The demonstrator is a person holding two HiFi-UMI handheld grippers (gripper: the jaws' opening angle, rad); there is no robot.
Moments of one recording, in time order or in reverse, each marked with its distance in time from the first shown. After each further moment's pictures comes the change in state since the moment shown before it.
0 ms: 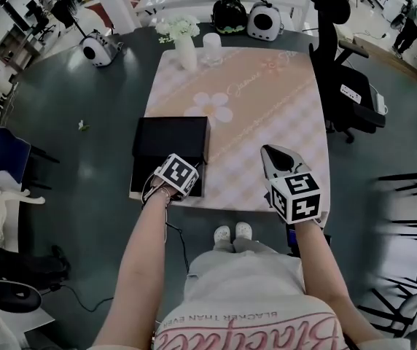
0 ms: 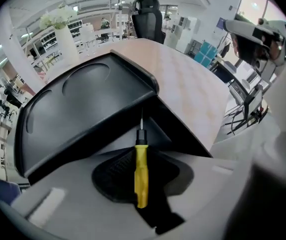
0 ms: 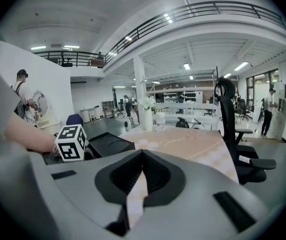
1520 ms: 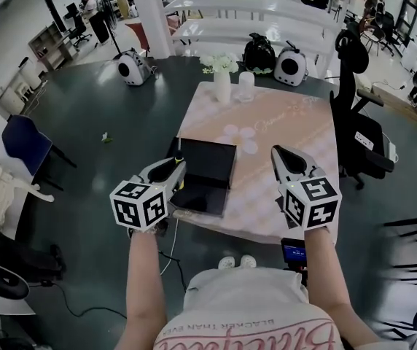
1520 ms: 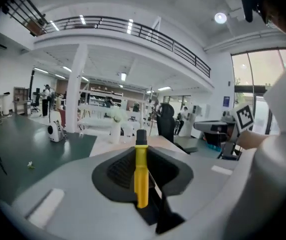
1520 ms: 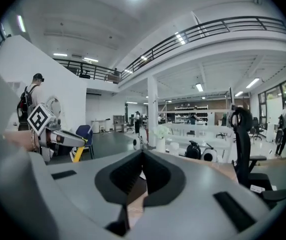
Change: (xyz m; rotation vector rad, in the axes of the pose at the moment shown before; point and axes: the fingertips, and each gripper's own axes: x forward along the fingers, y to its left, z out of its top) left arm -0.270 0.029 0.027 -0.311 -0.982 0.153; right arm -0.014 0.048 0.115 -0.112 -0.219 0.100
